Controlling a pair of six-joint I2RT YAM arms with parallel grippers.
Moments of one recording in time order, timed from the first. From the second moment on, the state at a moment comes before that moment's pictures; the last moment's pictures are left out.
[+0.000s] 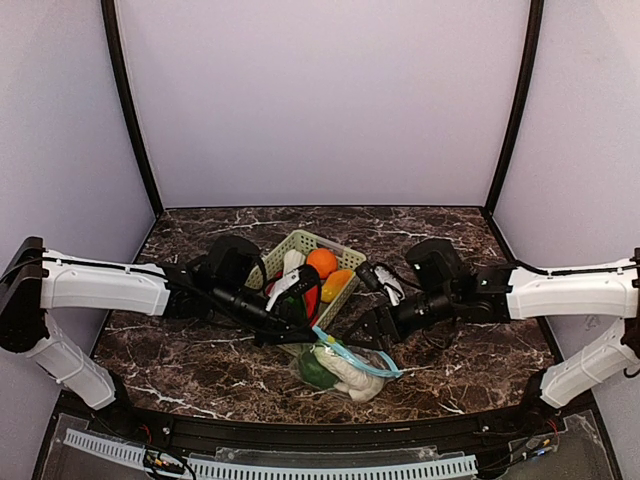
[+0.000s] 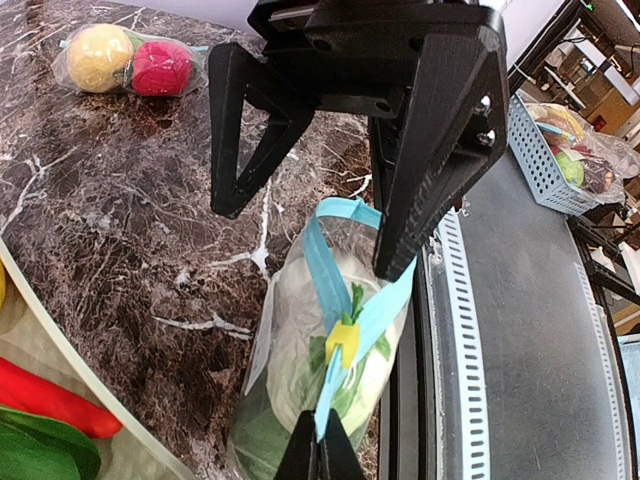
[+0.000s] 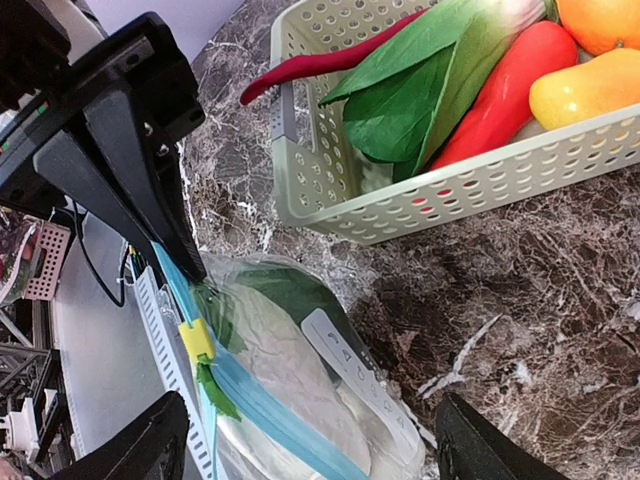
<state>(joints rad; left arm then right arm) -0.89 1.48 0.86 -0.05 0.70 0.02 0.95 1.32 0.80 -0.18 -0.41 0.44</state>
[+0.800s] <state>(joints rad) -0.89 1.48 0.83 -0.04 0.68 0.00 0.98 1.49 0.80 -0.08 -0.47 0.48</state>
